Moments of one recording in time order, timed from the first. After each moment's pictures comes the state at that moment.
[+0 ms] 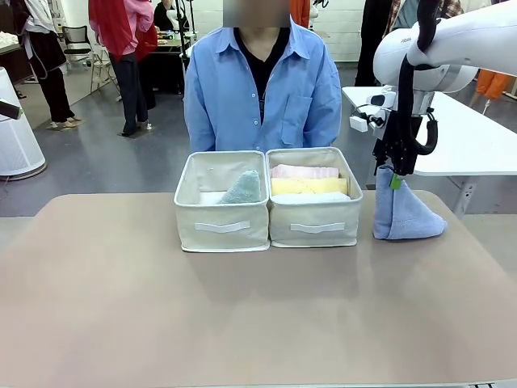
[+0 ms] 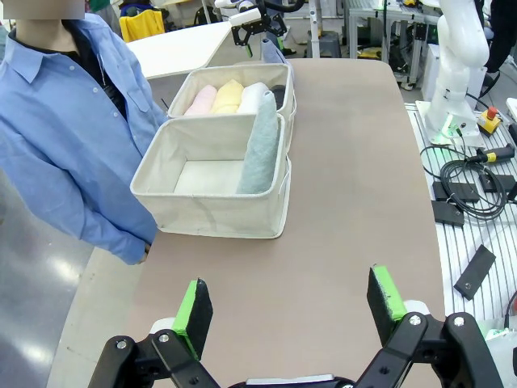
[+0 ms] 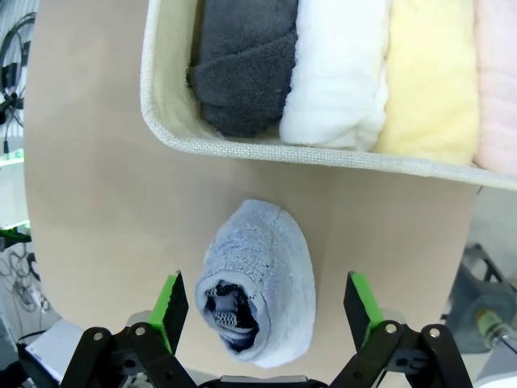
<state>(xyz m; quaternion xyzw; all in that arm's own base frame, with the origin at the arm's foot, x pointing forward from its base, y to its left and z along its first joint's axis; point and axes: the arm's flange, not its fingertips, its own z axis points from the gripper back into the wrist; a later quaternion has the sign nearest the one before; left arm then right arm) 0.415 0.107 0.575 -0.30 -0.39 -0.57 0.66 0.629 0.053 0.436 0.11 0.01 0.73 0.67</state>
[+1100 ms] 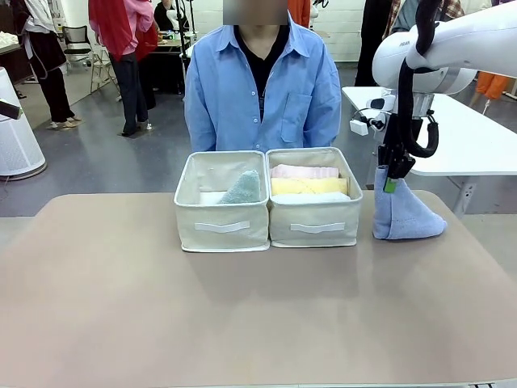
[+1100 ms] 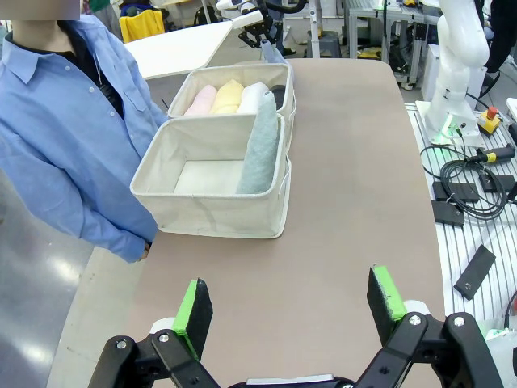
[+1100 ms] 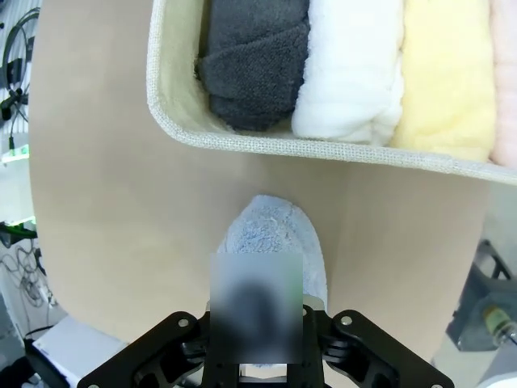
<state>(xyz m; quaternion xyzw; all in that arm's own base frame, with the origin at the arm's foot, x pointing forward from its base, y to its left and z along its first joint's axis) 0.415 0.107 0.575 -0.30 -0.39 -0.57 0.66 0.626 0.052 0.431 0.11 0.03 0.73 0.68</state>
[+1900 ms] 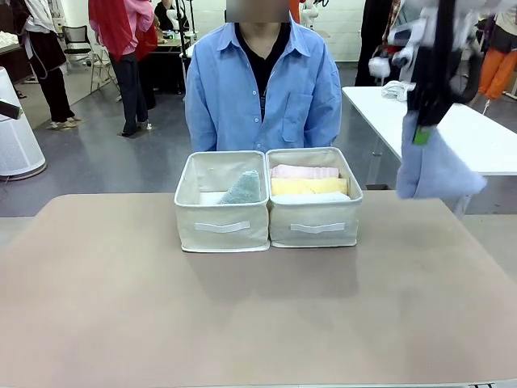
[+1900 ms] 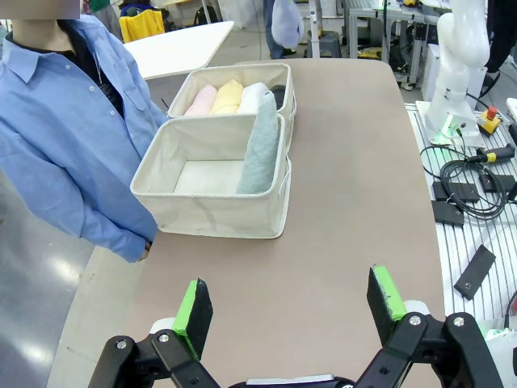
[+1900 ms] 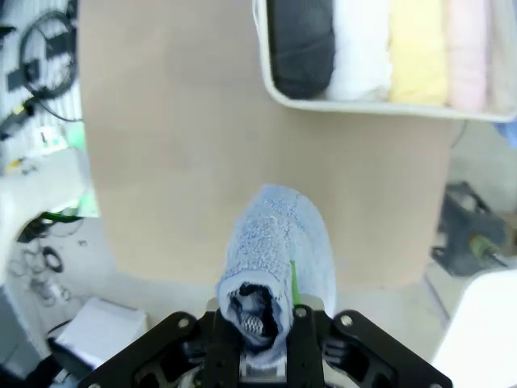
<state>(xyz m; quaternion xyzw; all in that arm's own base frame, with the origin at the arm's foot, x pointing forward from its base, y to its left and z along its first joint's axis) 0.415 0.107 0.575 -0.30 -0.39 -0.57 0.66 0.537 0.055 0.619 0.02 0.02 0.70 0.72</state>
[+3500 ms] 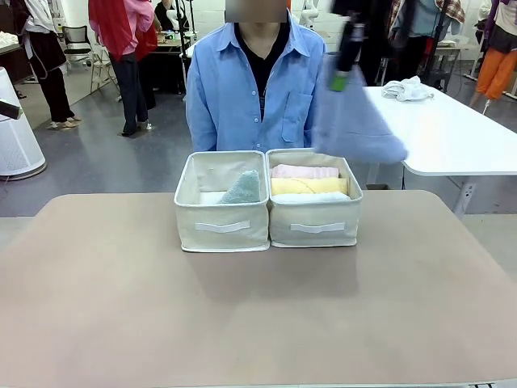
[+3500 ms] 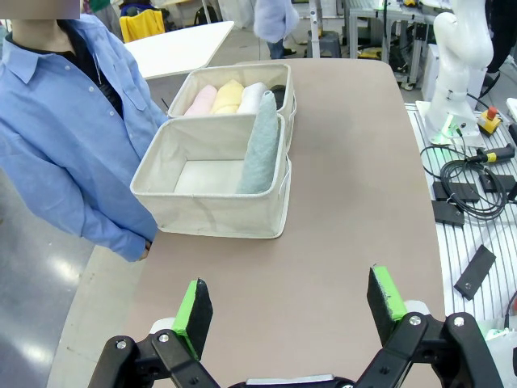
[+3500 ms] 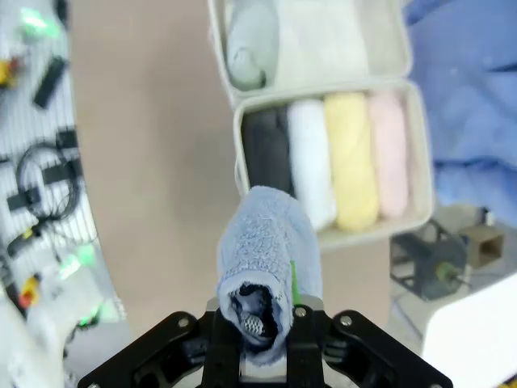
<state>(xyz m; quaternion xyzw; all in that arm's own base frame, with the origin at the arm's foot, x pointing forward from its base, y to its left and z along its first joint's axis) 0.415 0.107 0.575 -0.30 -0.39 -0.57 0.66 0.524 0.230 0.692 0.04 -0.09 0.65 0.75</state>
